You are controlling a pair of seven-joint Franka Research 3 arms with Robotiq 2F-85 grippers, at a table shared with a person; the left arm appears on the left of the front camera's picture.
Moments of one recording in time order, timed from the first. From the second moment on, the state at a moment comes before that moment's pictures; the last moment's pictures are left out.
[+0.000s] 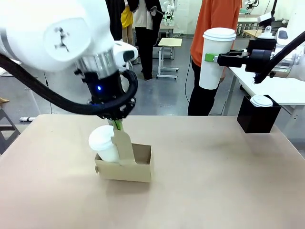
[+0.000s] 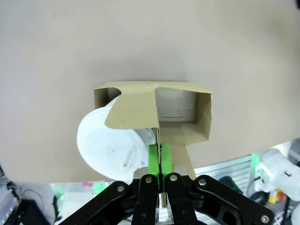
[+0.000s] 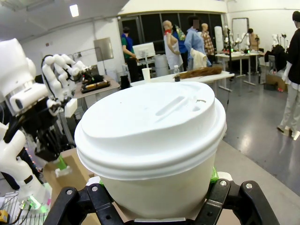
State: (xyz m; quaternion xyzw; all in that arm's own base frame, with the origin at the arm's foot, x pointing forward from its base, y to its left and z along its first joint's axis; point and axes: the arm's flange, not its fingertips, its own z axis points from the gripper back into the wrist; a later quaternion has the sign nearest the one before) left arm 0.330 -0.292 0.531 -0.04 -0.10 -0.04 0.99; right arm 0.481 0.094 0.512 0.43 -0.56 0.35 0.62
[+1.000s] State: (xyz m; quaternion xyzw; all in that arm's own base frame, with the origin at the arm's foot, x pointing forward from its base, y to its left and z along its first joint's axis) left arm 0.323 -0.325 0.498 -0.04 -0.11 -0.05 0.99; right arm 0.481 0.094 0.512 0.43 -0.56 0.35 0.62
